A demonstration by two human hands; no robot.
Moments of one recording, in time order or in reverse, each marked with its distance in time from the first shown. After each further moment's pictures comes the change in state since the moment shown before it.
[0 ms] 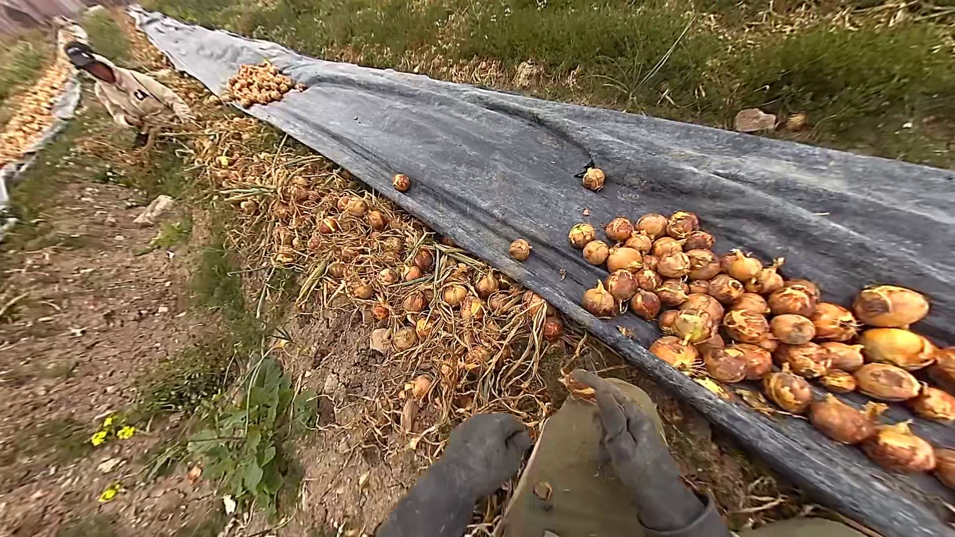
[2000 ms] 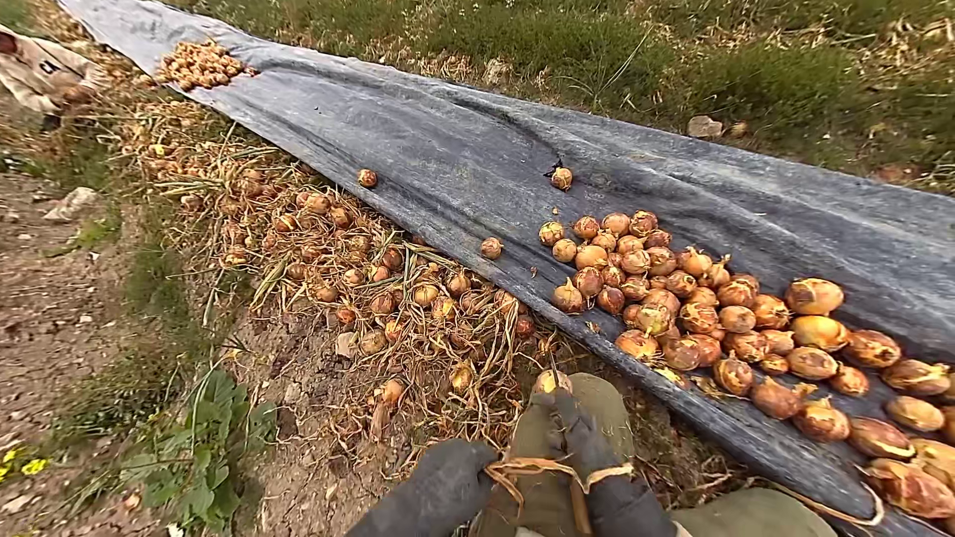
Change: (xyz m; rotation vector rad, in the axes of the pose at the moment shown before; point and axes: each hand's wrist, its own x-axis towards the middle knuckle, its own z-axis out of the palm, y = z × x) left_hand -0.024 0.012 0.000 0.215 -0.235 0.045; right_hand 0.002 0.036 0.027 0.371 -0.115 0.530
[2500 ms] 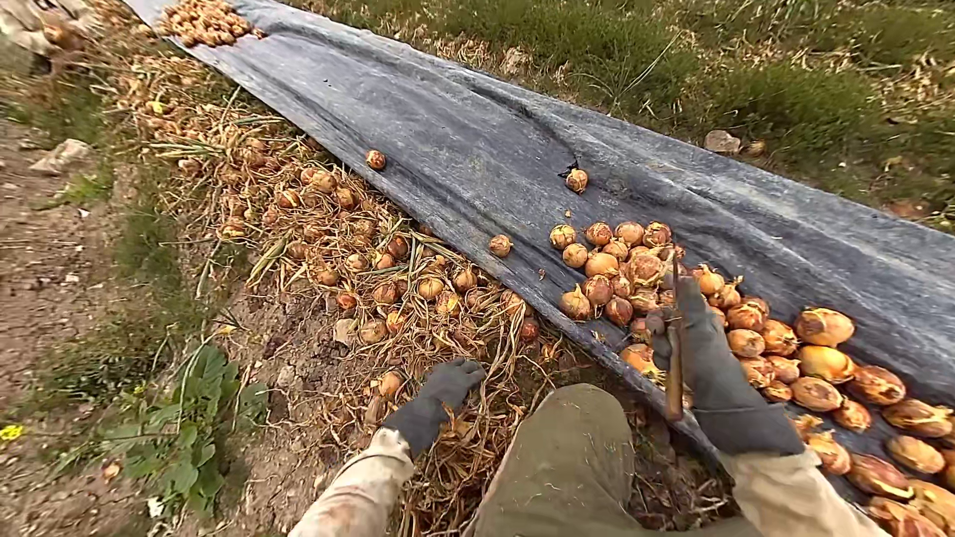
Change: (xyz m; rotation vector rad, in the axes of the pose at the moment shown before) left_hand 0.196 -0.141 0.023 0.264 0.388 0.176; right_hand 0.036 -0.167 -0.083 -0.115 0.269 -0.336
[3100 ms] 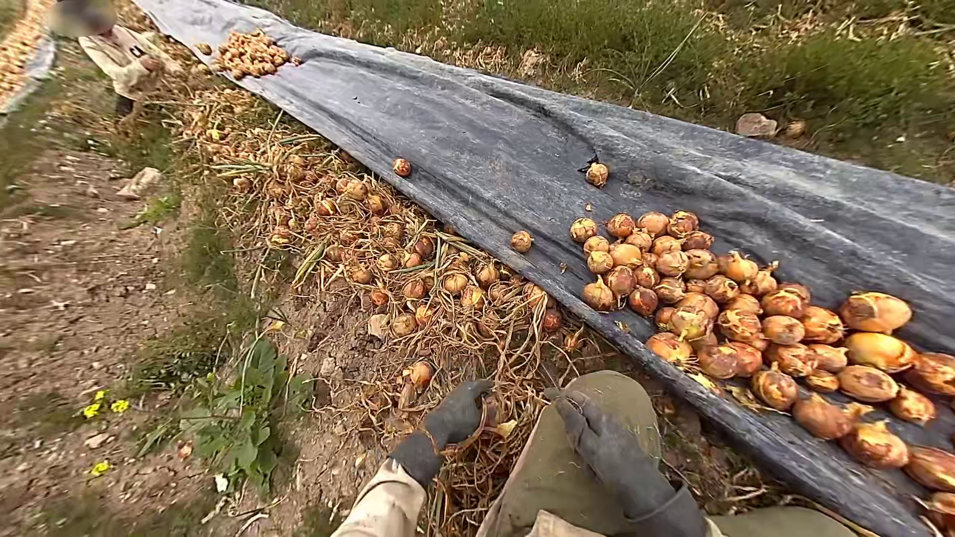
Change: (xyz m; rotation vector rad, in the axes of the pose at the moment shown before) left_hand -0.080 0.026 -0.006 -0.554 -0.088 -0.266; right_hand -0.123 0.104 0.076 -0.447 -0.538 0.004
